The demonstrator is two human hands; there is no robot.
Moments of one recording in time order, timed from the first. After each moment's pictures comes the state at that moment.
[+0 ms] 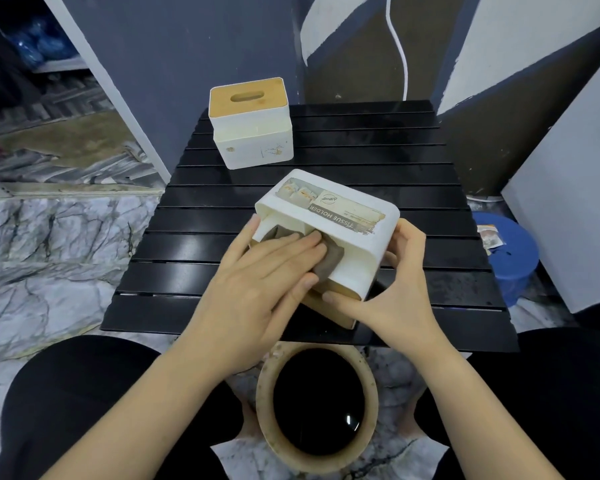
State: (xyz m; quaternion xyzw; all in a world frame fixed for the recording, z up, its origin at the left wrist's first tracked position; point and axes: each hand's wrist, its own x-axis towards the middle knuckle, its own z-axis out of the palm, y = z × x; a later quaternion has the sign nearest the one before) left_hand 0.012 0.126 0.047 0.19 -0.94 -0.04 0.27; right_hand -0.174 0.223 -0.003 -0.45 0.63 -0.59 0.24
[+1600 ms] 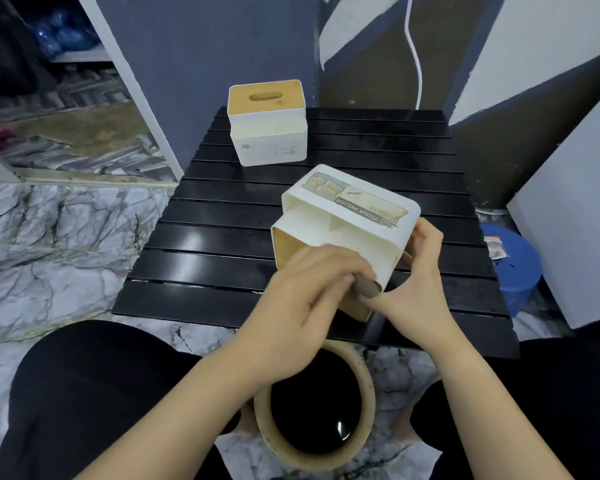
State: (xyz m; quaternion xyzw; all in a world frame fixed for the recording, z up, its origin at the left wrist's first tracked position) left_hand -0.005 0.158 0.050 0.15 -0.87 -0.34 0.33; right_hand -0.186 0.220 -0.005 -0.45 0.64 -0.57 0.24
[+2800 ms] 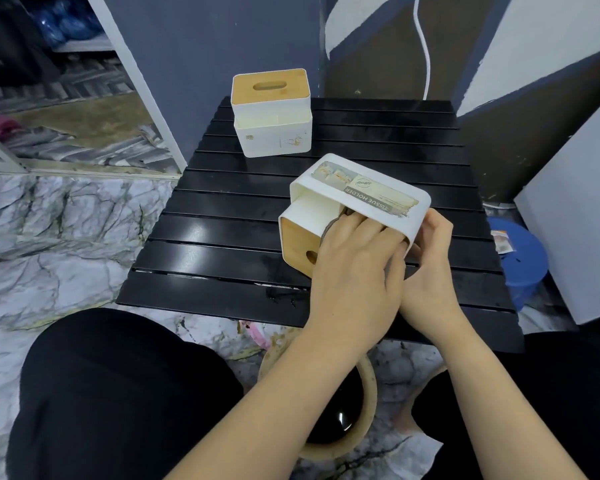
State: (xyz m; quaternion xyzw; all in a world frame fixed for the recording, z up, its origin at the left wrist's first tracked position) left_hand -0.080 0.173 0.040 0.30 -0.86 -0.18 0.37; right_hand -0.190 0.219 -0.004 -0.44 0.63 -0.59 0.24
